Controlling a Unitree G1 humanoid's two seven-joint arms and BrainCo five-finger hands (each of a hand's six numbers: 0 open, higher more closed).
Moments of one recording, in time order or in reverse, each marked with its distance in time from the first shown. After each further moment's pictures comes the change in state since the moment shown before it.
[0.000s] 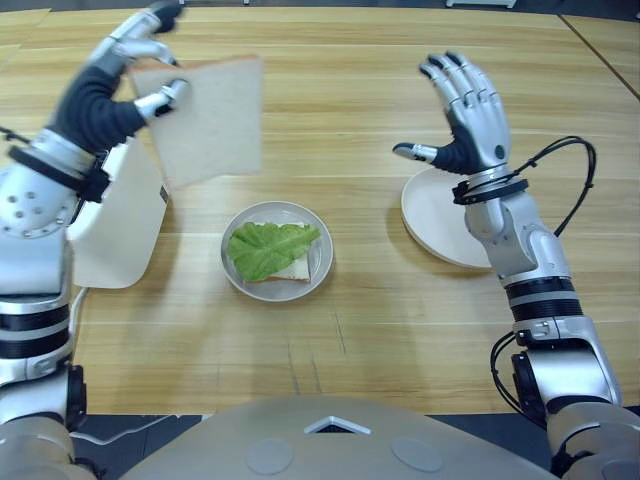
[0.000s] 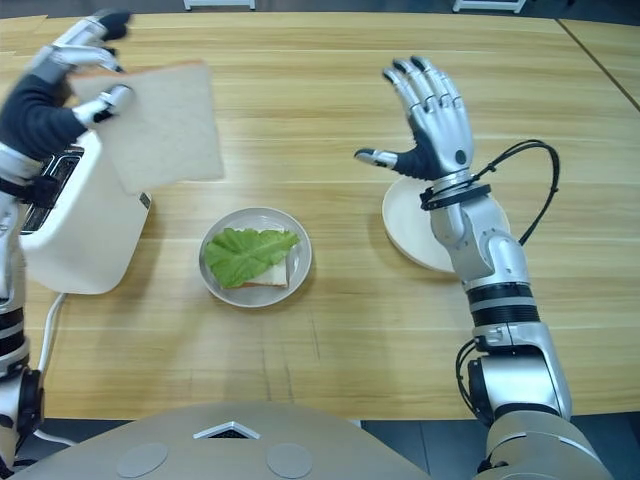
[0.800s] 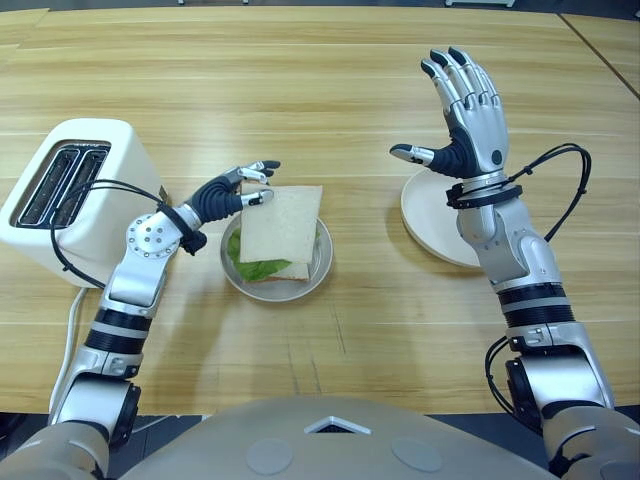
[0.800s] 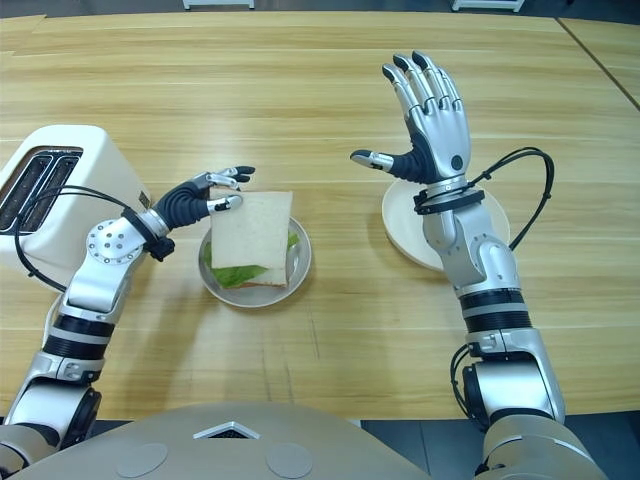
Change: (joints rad) left arm 0.114 -0.213 -0.223 0.285 0.013 0.023 -0.116; right arm 0.024 0.031 0.044 -0.032 -0.015 0.019 -0.035
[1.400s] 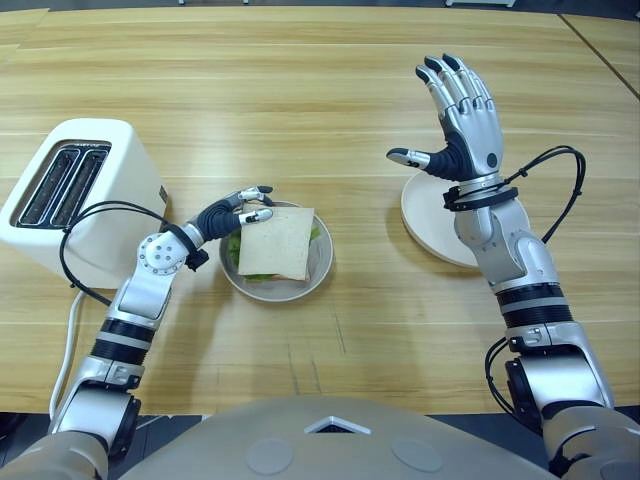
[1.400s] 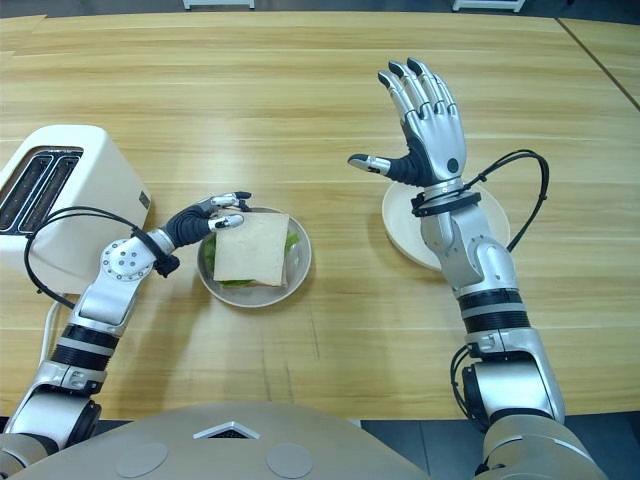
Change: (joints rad) left arm 0.030 0.000 -0.030 0.113 0.149 -0.089 0.059; right arm 0.000 0.000 0.014 0.015 0.000 -0.009 -0.002
